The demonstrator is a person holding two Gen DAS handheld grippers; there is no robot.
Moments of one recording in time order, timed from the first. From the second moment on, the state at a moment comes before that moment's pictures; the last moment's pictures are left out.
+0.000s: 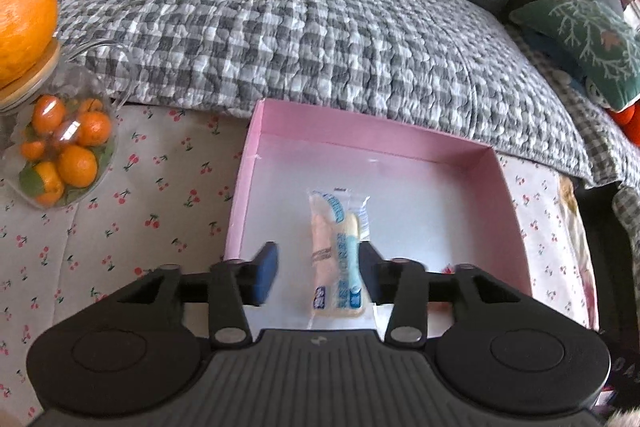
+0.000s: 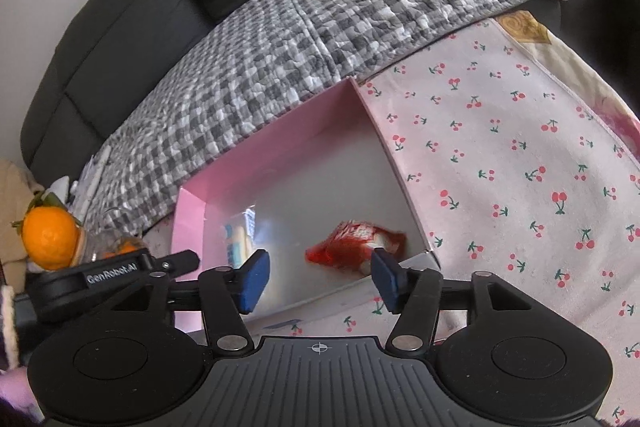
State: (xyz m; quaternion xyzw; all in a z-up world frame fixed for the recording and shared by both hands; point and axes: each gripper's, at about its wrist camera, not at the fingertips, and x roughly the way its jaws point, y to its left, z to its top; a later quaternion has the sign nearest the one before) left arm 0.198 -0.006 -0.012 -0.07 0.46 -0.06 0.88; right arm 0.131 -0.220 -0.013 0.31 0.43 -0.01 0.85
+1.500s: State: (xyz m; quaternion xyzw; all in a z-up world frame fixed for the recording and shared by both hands) left arm 0.082 0.073 -0.039 -0.01 0.48 -0.04 0.88; right arm 0.070 -0.135 -0.006 0.09 0.51 0.06 0.86
